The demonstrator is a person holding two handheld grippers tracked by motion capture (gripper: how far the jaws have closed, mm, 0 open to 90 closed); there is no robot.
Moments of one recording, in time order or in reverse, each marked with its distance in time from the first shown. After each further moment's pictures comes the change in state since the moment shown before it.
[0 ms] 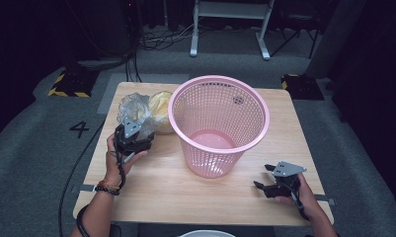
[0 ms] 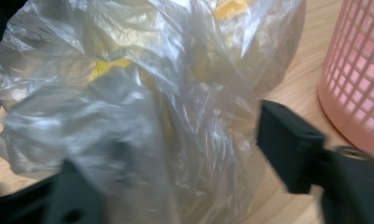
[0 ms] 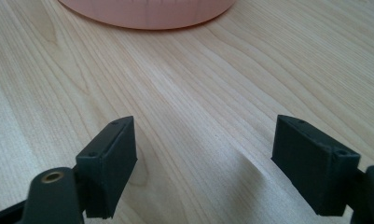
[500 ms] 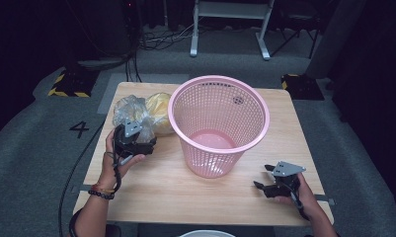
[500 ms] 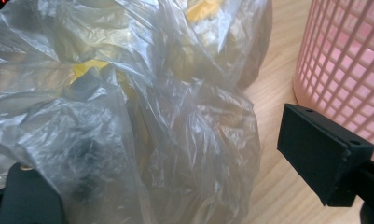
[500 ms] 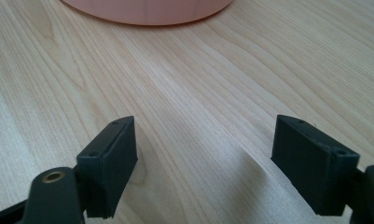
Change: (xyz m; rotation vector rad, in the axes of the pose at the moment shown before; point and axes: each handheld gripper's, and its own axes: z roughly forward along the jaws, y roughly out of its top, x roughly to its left) left arm -0.008 0.018 -0.019 0.087 -0.029 0.010; right arm 0.000 -0.001 0.001 0.011 0.001 -0.003
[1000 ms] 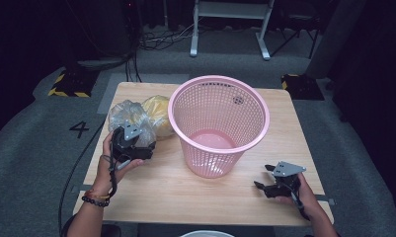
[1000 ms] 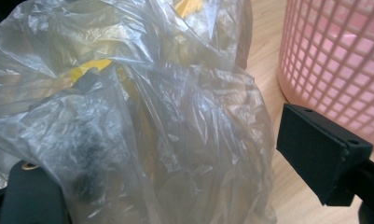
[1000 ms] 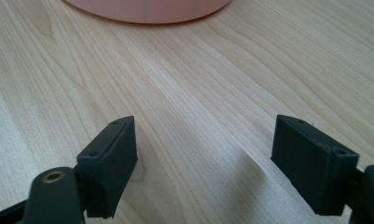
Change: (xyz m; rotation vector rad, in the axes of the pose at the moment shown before) left arm -0.011 0.000 -0.025 0.035 -0.003 0.033; right arm -0.001 0.000 -0.001 0.005 -0.007 -0.007
